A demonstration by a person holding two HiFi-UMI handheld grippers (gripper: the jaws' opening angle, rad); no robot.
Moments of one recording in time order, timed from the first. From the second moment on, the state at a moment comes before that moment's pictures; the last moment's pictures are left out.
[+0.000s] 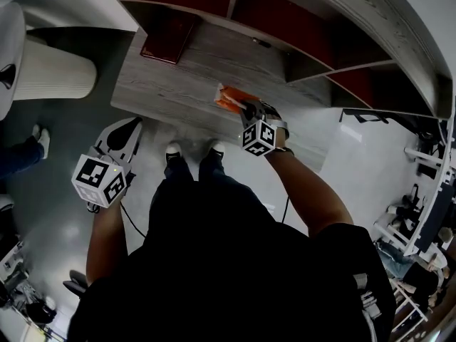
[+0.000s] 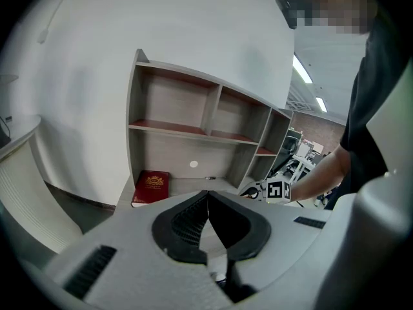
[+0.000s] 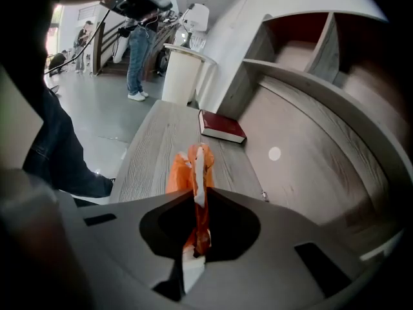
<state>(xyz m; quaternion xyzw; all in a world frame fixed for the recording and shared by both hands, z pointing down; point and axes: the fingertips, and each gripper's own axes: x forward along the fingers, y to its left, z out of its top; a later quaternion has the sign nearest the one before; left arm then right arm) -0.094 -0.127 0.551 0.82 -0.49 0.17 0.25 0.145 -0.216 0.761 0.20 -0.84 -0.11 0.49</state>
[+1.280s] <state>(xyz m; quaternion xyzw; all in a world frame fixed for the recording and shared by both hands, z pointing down) -0.119 -0.100 0.566 0.78 -0.53 0.16 0.28 0.125 -0.217 0.800 0.17 -0.83 -0.11 0.52</state>
